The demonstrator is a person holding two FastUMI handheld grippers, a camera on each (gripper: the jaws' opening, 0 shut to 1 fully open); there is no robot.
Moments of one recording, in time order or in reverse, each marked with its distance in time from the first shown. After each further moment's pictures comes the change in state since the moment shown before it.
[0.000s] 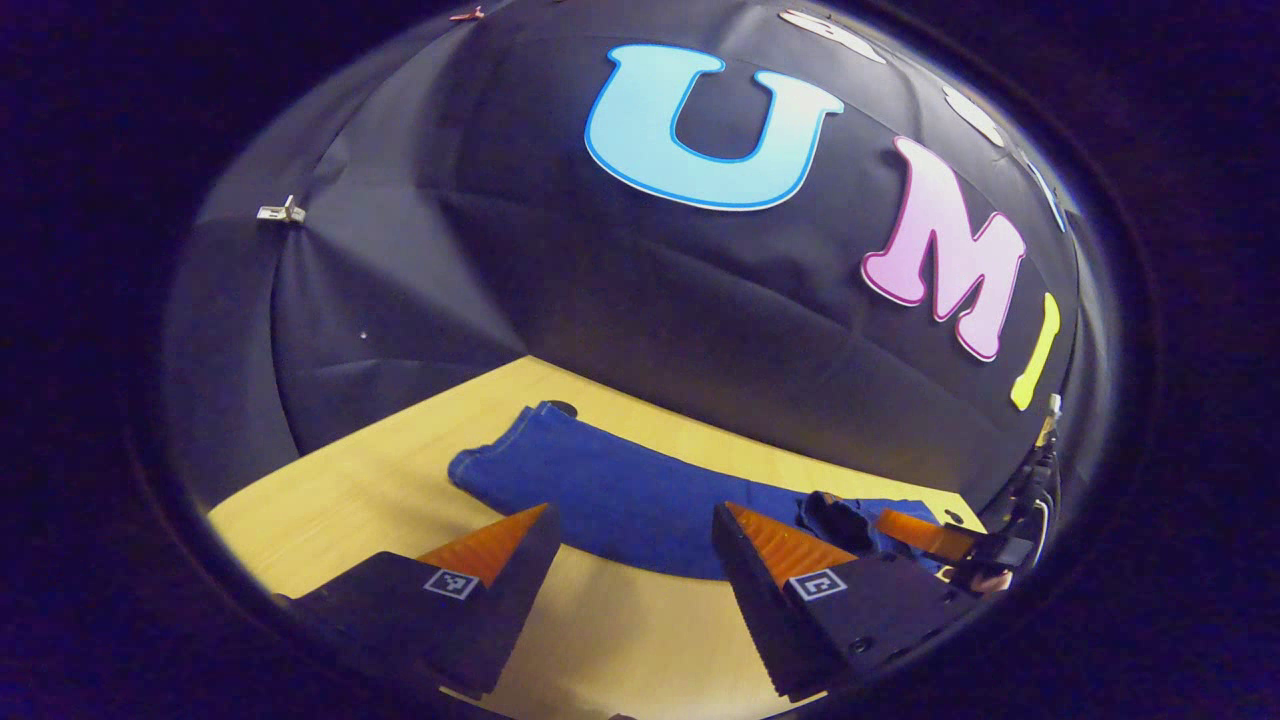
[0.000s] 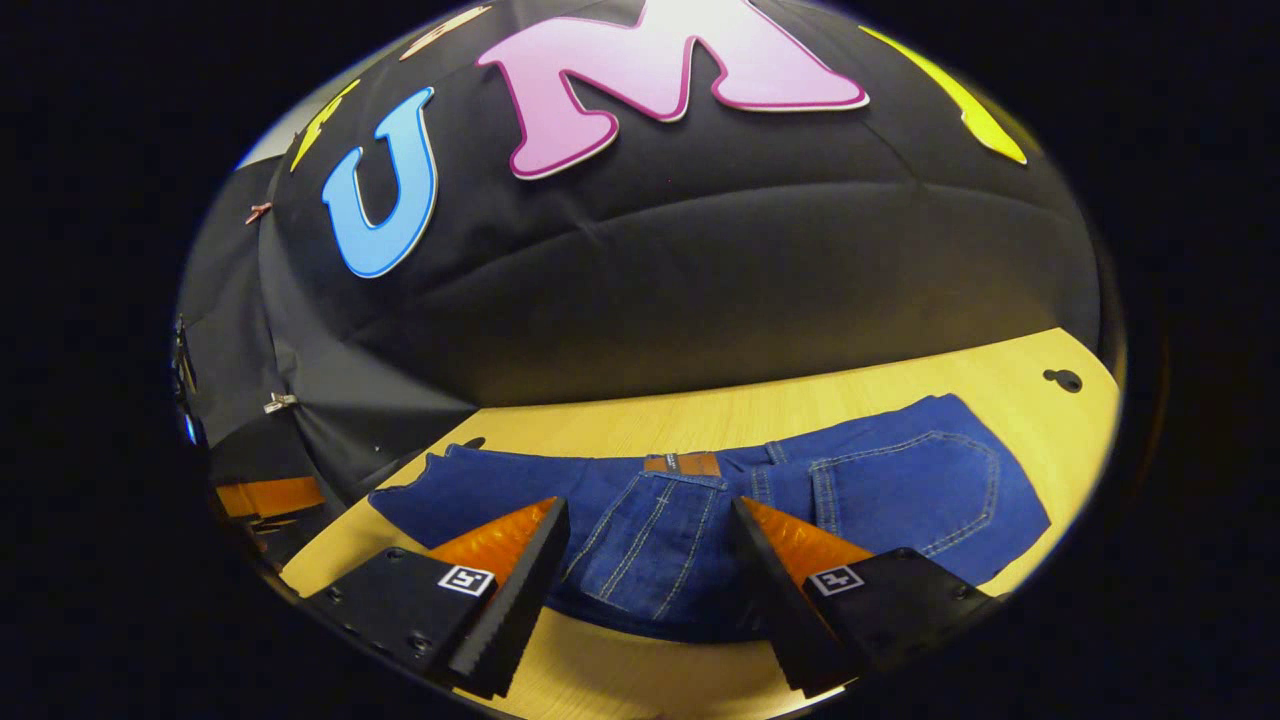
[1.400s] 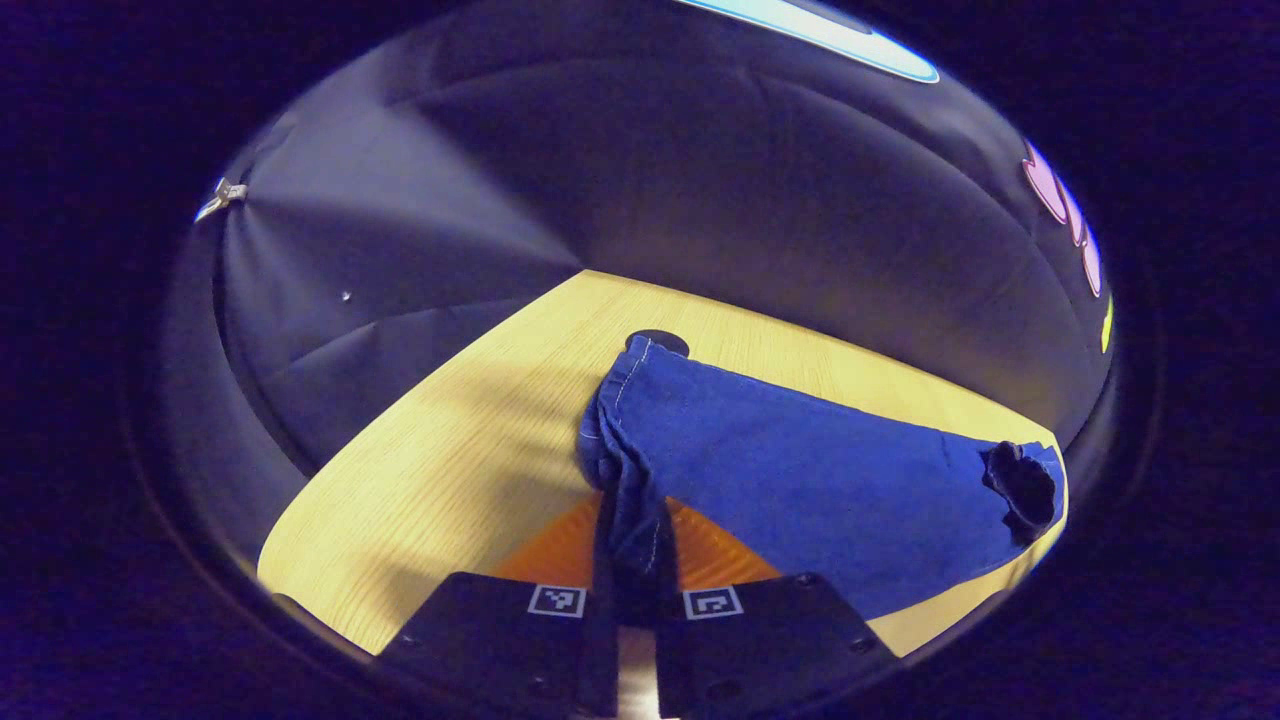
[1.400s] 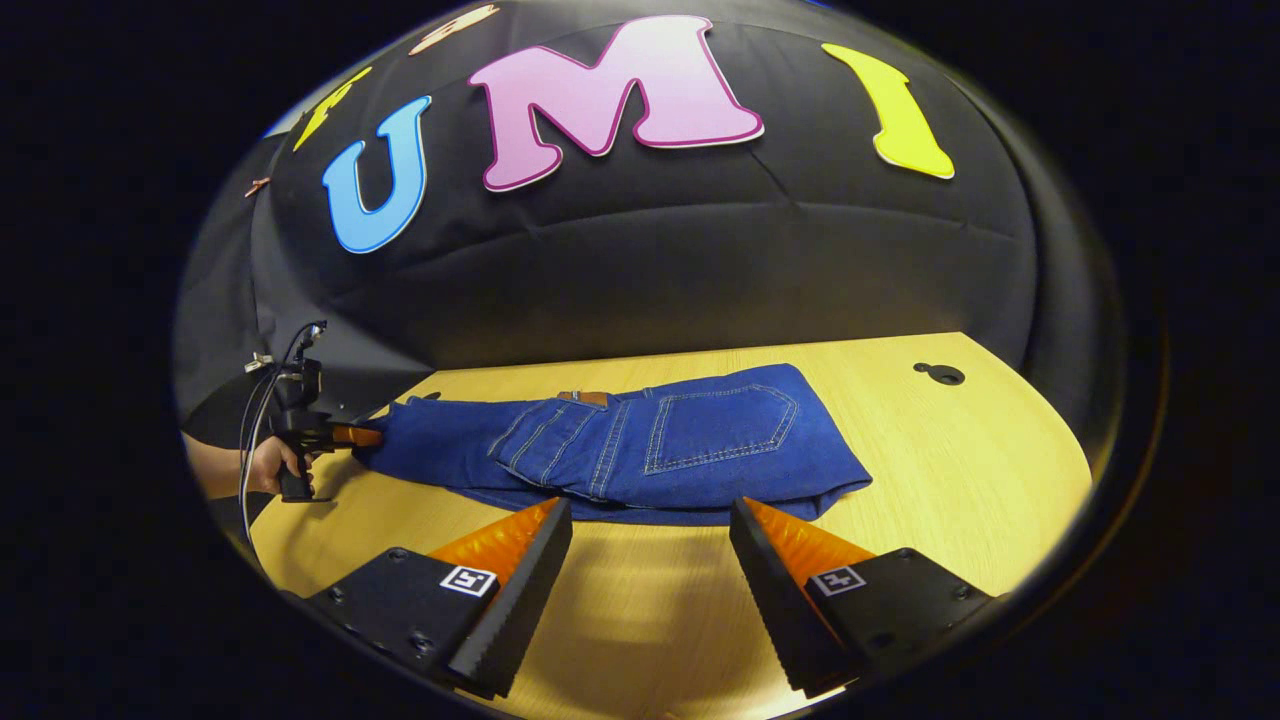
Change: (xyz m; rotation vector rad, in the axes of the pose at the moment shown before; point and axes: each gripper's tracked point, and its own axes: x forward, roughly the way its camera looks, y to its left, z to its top) left arm 0.133 0.081 -0.050 0.085 0.329 0.085; right arm -0.120 -0.077 -0.027 -0.063 0.046 -0.155
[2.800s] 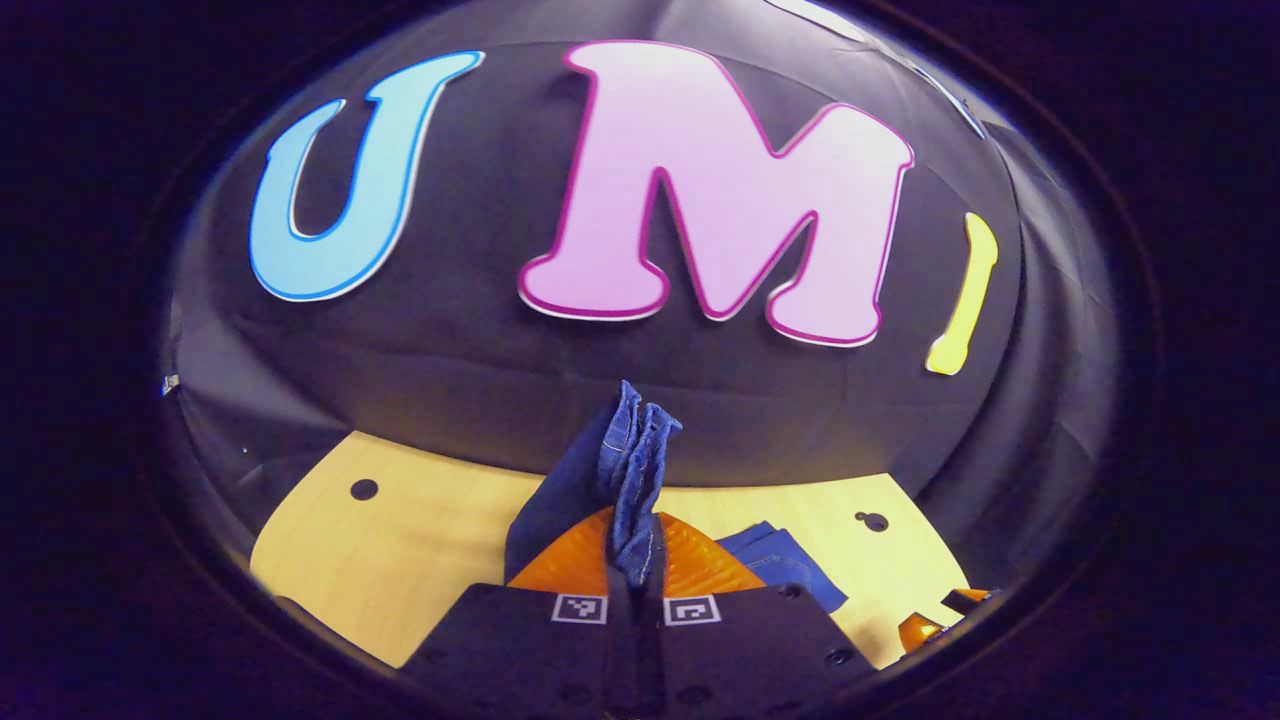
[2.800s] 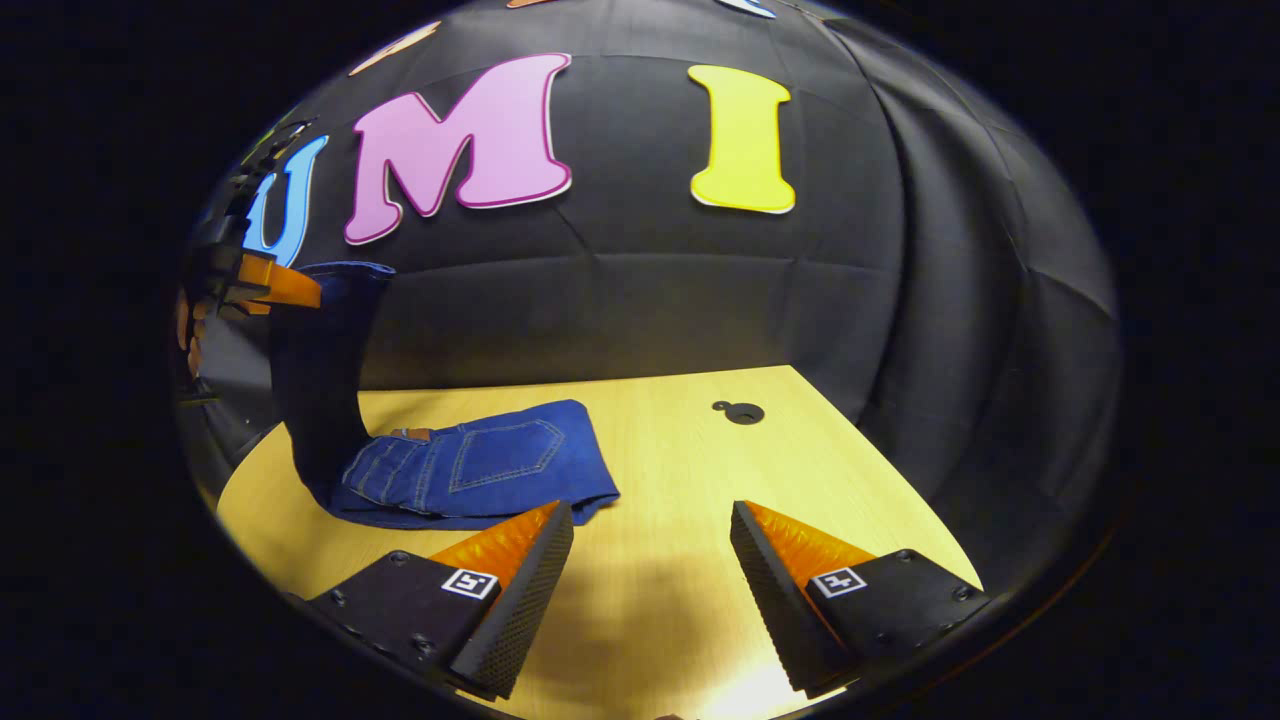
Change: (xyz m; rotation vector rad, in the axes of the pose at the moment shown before) left arm -0.171 -0.448 0.085 0.213 -0.196 -0.293; right arm -0.093 -0.180 0.051 0.003 -0.040 -0.345
